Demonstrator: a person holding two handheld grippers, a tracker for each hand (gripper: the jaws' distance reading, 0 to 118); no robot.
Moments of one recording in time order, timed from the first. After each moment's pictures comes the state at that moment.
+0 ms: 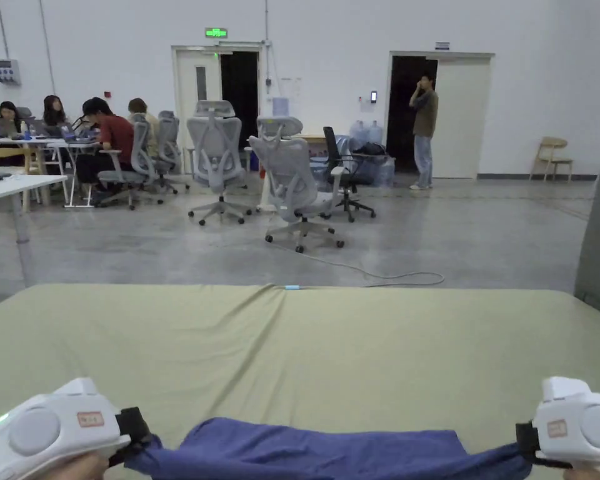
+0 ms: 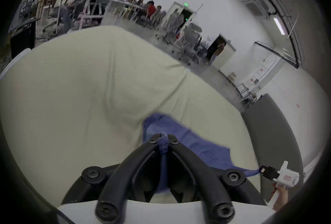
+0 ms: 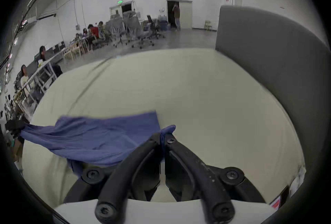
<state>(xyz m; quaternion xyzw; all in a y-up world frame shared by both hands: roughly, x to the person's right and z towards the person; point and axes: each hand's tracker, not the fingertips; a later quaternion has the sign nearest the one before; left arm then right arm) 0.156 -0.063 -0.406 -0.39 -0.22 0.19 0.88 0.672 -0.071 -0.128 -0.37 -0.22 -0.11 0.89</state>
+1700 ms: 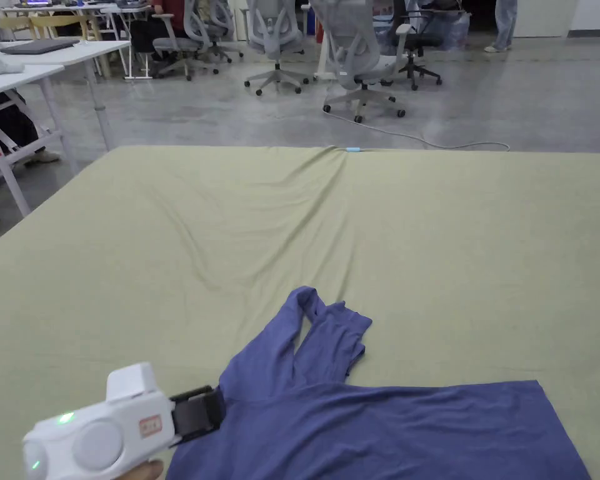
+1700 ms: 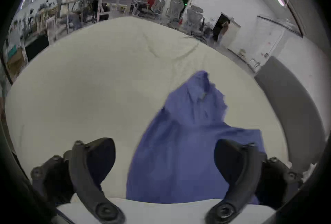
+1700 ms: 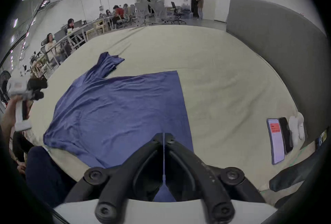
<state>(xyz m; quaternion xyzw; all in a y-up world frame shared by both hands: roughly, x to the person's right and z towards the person) 0.057 -0.132 -0.227 -0.41 -0.18 0.05 0.89 0.471 -0.114 0.155 -0.41 -0.17 -0.12 0.89</state>
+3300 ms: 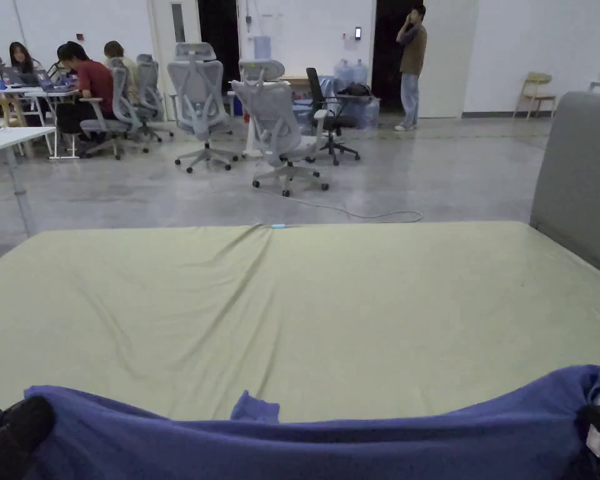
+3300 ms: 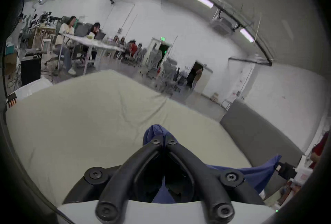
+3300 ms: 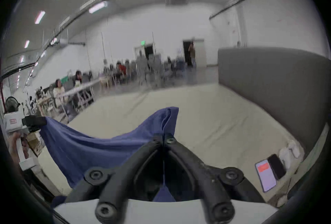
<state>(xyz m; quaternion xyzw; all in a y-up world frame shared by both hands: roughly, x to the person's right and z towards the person) -0.016 0.080 -0.075 -0.17 -0.27 0.20 0.93 0.394 0.074 0.208 -0.10 -0.23 -0.09 0.96</state>
